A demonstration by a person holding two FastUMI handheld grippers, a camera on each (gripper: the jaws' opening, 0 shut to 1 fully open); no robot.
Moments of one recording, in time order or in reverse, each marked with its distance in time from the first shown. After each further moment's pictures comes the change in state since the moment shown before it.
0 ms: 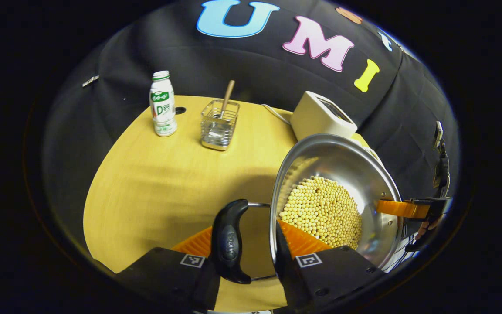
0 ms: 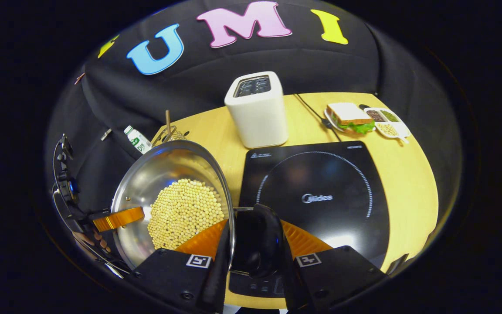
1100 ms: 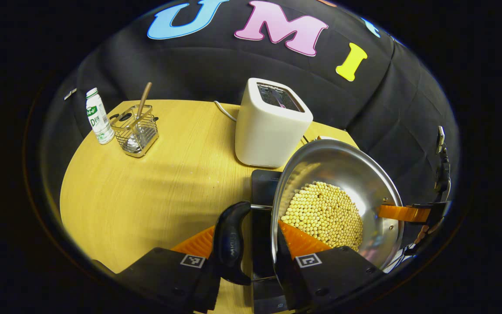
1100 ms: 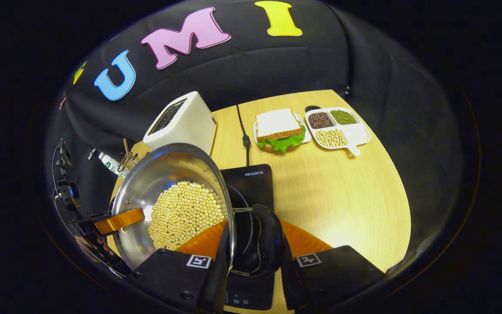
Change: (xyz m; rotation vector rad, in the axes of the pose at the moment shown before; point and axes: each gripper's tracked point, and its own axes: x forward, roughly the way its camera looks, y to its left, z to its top) left arm 0.101 -0.181 0.015 0.006 0.023 0.002; right arm 0.009 -0.197 0.054 0.065 0.025 -0.033
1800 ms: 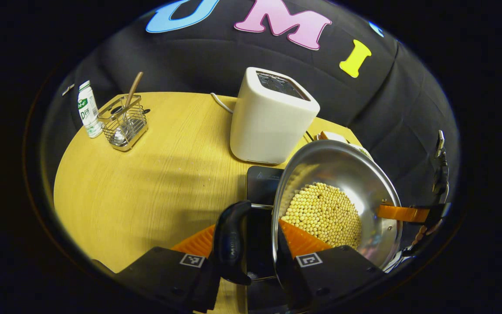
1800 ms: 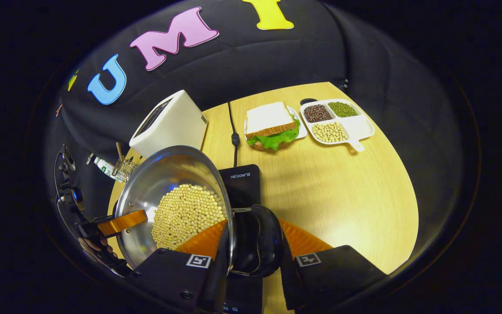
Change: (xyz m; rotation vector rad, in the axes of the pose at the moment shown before) left arm 0.029 -0.003 -0.005 -0.021 0.016 -0.012; right arm 0.020 -0.015 0.001 0.028 0.007 0.013
